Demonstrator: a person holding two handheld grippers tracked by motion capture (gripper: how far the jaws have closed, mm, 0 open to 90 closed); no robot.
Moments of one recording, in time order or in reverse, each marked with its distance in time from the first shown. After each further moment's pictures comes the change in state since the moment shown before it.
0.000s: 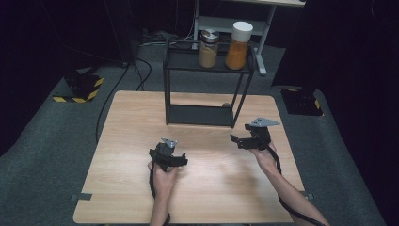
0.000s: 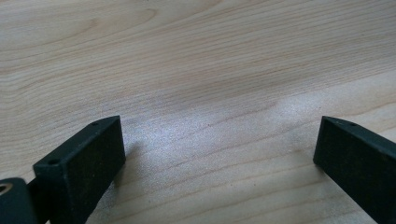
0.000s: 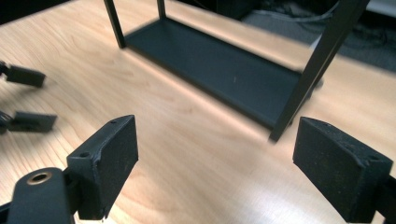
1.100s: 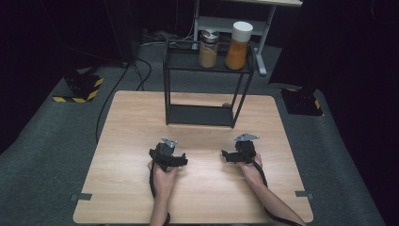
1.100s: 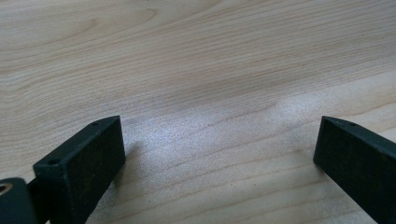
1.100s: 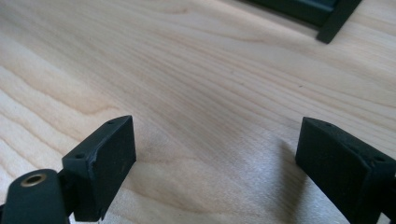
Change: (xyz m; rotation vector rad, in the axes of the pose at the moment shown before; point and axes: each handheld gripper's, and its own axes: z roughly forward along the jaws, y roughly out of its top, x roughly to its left) left arm 0.000 0.000 0.000 0.000 0.000 0.000; right arm 0.035 -0.034 0.061 0.183 -0.096 0.027
